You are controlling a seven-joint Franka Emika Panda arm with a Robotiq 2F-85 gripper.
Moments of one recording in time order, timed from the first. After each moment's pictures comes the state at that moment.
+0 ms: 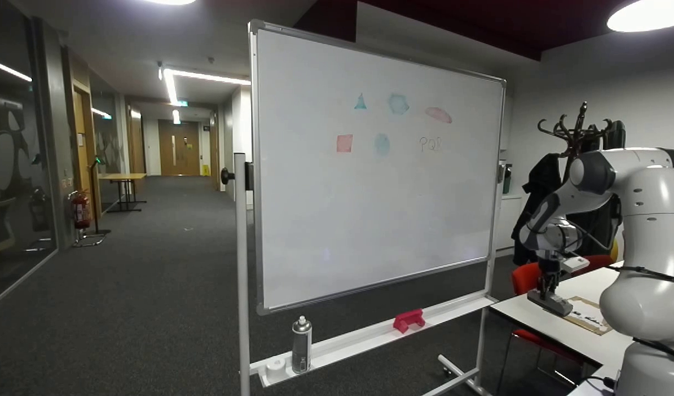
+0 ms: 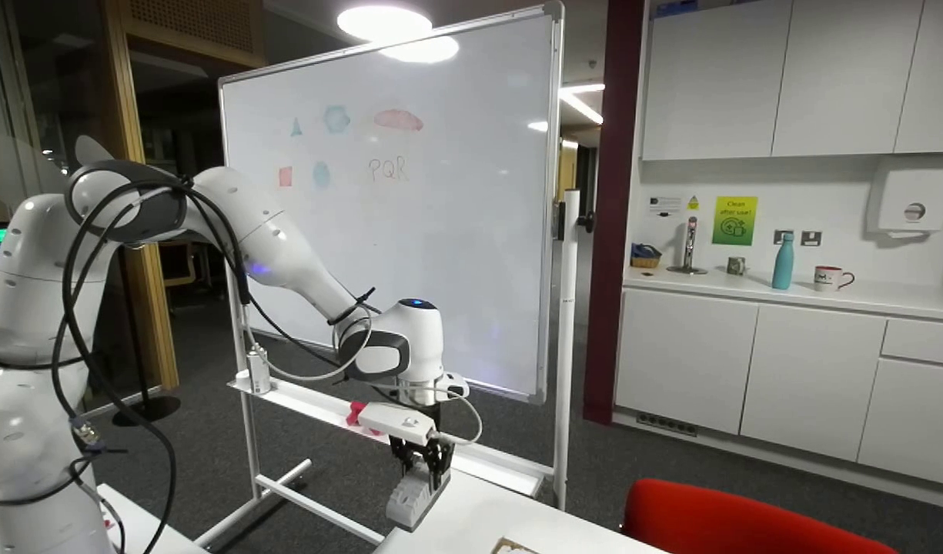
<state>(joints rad) -0.52 0.32 -0.27 -2.18 0.02 2.47 -0.79</state>
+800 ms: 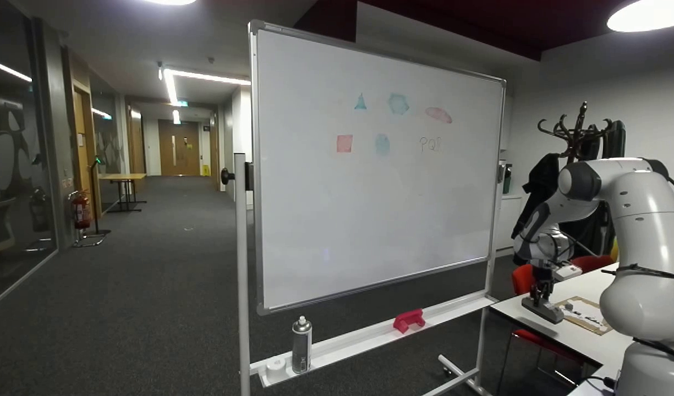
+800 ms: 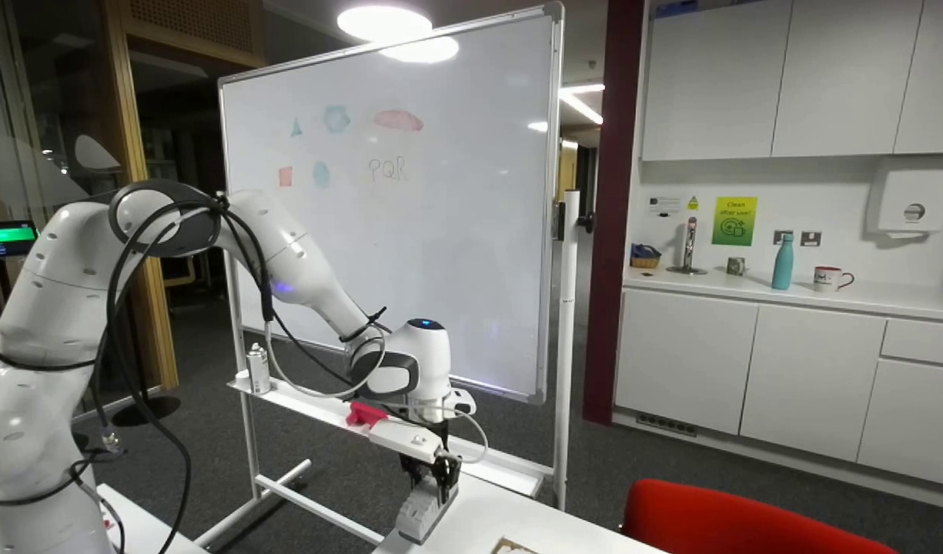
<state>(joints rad) -0.52 0.45 -0.25 -2.11 0.06 2.55 -0.76</state>
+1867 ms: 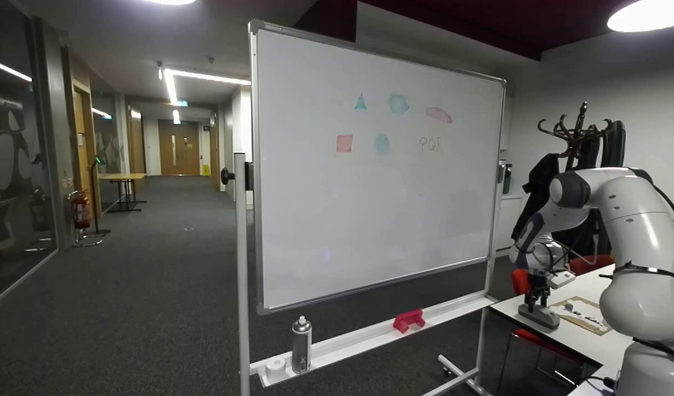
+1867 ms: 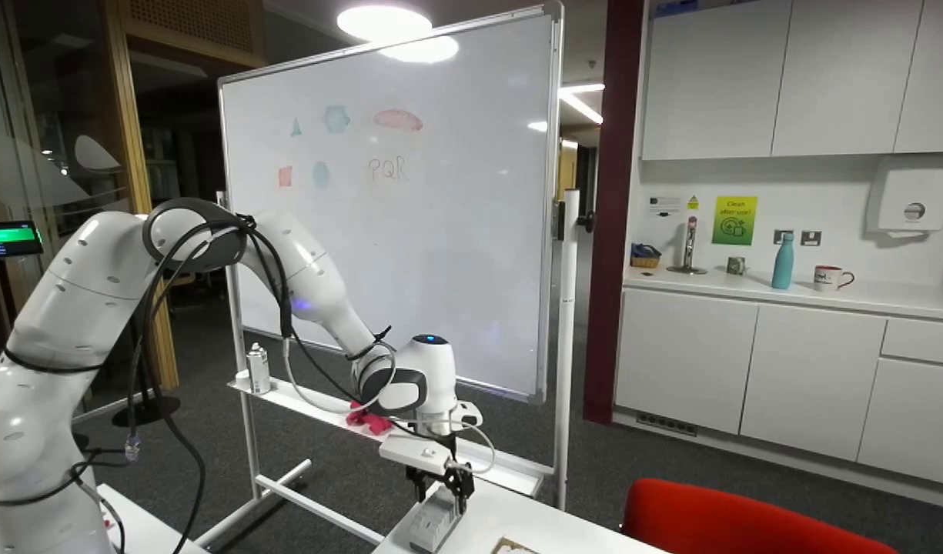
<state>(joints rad) -0.52 0.56 -0.24 -2.05 0.01 2.62 -0.71</state>
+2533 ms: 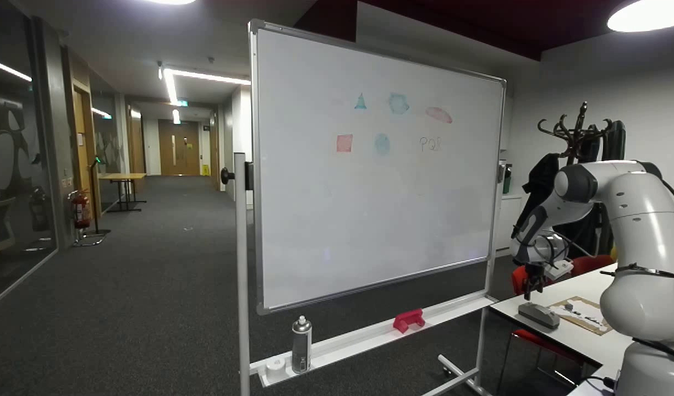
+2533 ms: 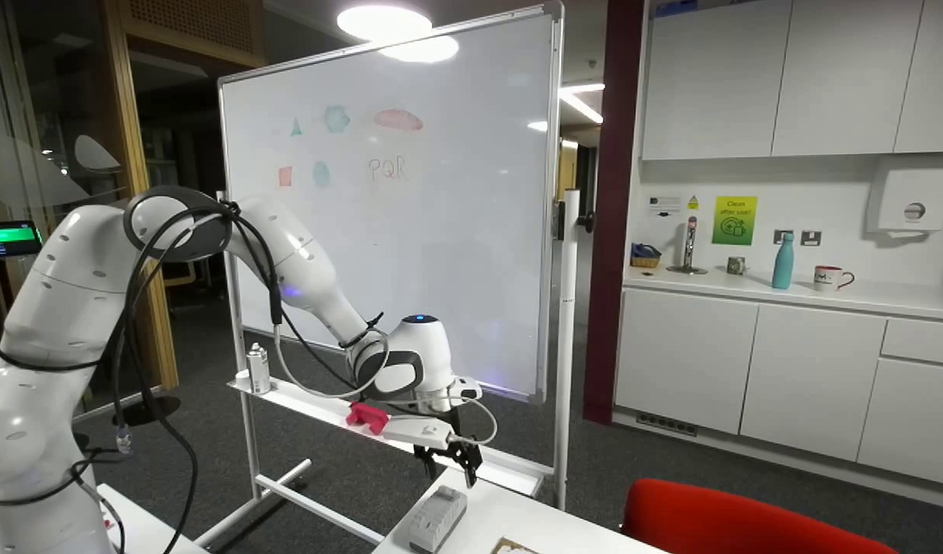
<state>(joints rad) -0.51 0.48 -0.24 -2.08 -0.04 2.70 -0.67</state>
